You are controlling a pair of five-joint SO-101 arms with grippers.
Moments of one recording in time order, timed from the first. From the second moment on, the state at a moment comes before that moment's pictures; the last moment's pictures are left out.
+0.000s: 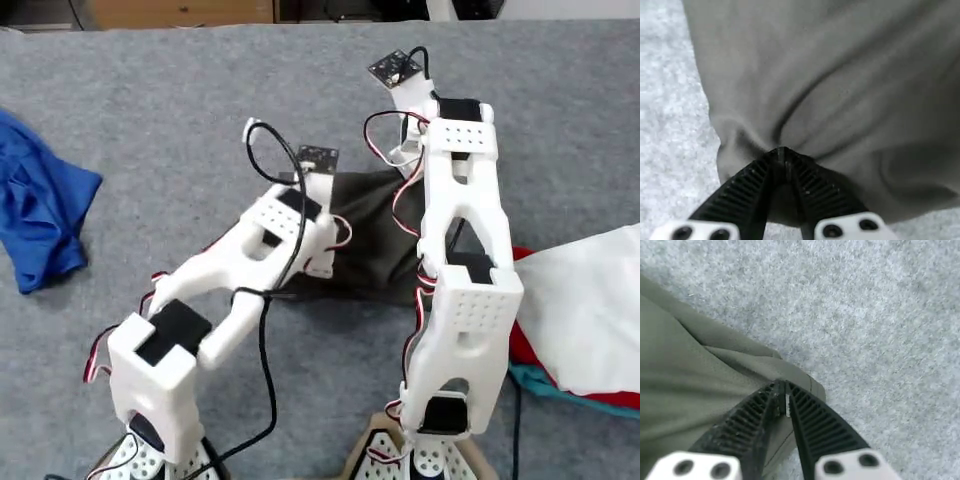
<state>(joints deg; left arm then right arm) 31.0 17.5 11.5 60.6 15.2 0.6 35.7 -24.8 69.7 26.3</state>
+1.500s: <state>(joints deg) 14.2 -11.4 -10.1 100.2 -5.4 -0.4 -33.4 15.9 95.3 -7.4</state>
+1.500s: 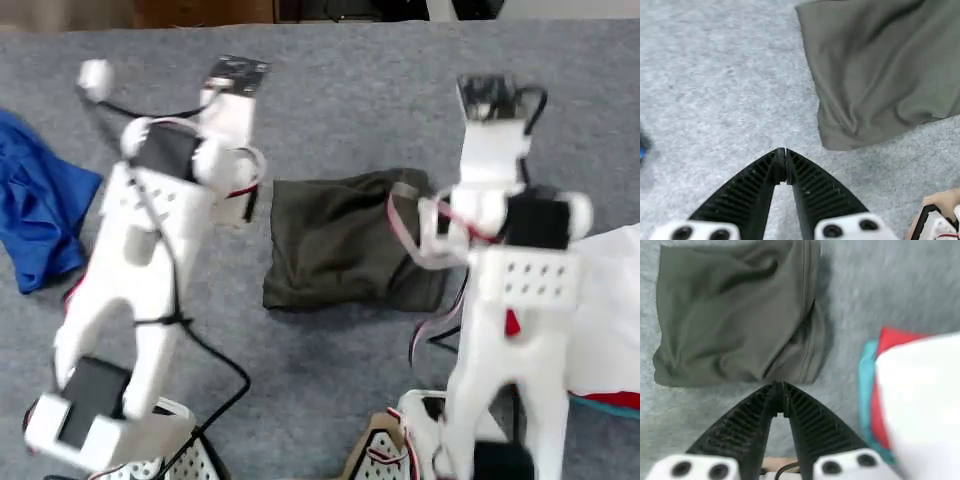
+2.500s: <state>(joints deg) 11.3 -33.8 11.3 99.9 -3.3 -11.3 -44.4 66.2 48.7 -40.5</state>
